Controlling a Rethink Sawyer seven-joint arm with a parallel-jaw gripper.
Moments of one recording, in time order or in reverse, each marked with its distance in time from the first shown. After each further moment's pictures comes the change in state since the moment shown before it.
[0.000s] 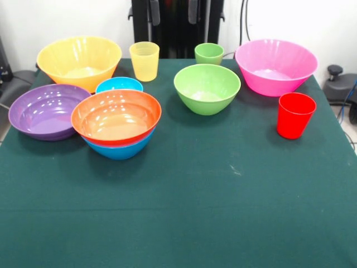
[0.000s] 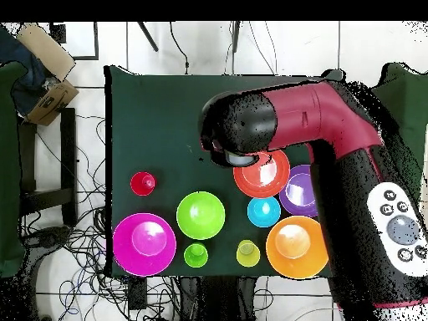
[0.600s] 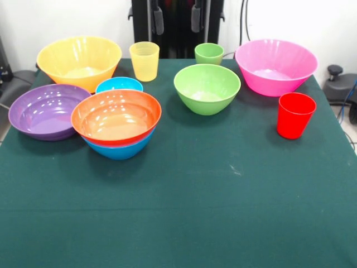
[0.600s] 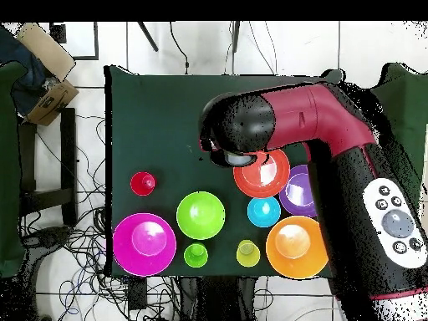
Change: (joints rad) arm 0.002 0.028 0.000 0.001 -0.004 -0.006 0.000
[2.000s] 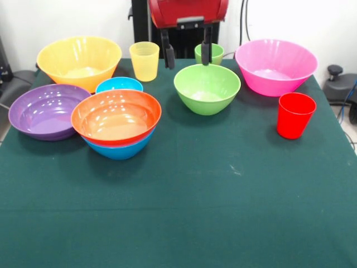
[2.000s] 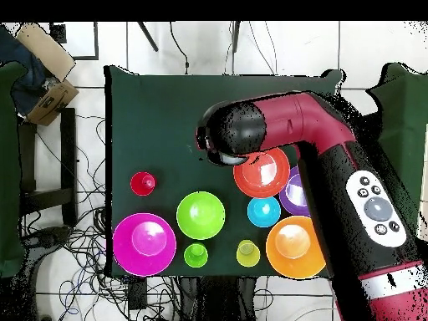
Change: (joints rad) arm 0.018 0.090 -0.022 0.012 -0.034 -0.133 0.000
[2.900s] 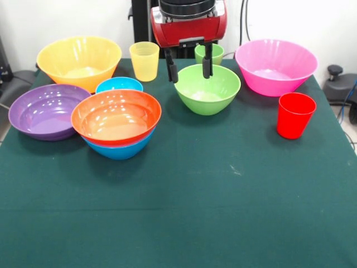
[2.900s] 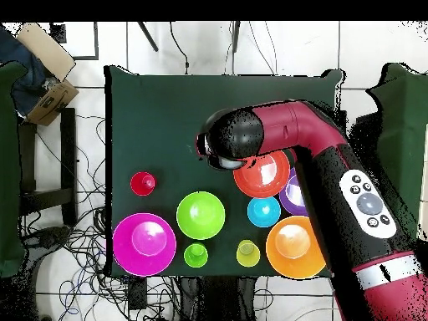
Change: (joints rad) arm 0.000 0.052 -0.013 0.017 -0.010 -0.025 0.000
